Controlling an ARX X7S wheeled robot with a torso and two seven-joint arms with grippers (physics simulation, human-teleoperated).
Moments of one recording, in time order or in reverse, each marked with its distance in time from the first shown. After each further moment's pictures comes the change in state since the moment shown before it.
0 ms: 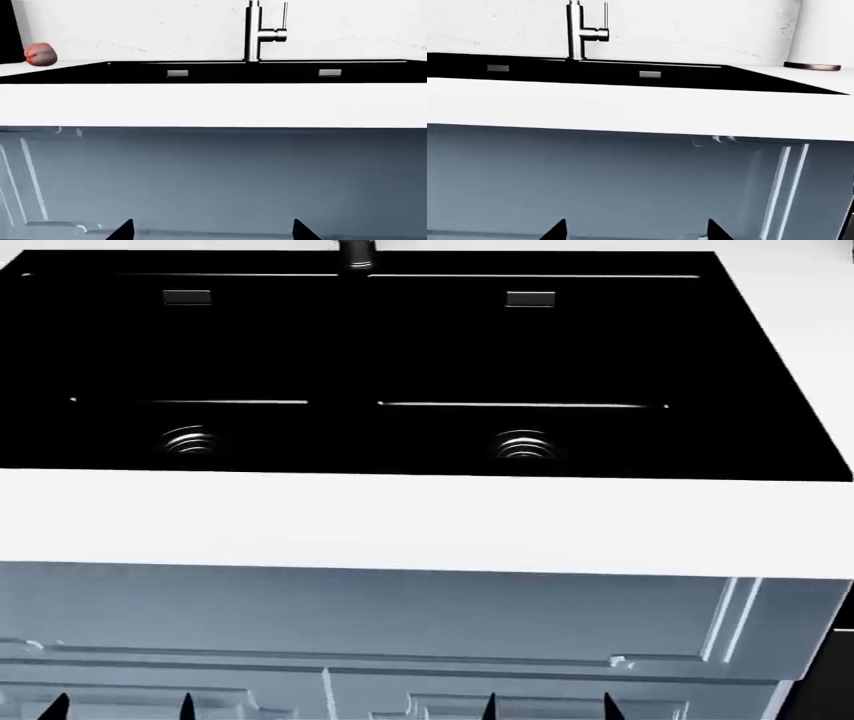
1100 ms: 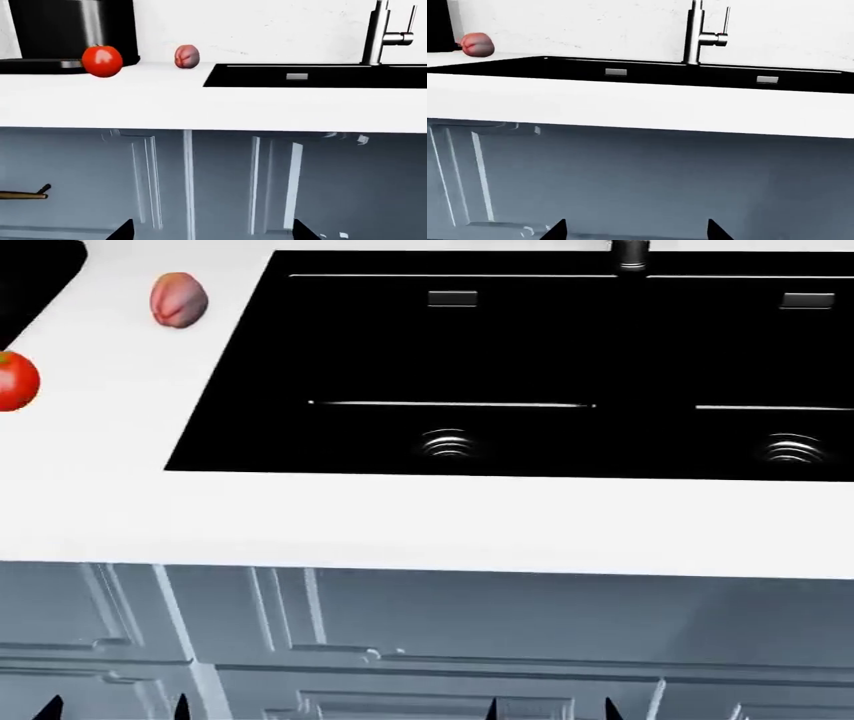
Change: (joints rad) left arm 0.009 -0.035 0.036 0.011 -0.035 0.020 -0.047; right arm 0.000 0.035 -0.039 0.023 0.026 -0.035 0.036
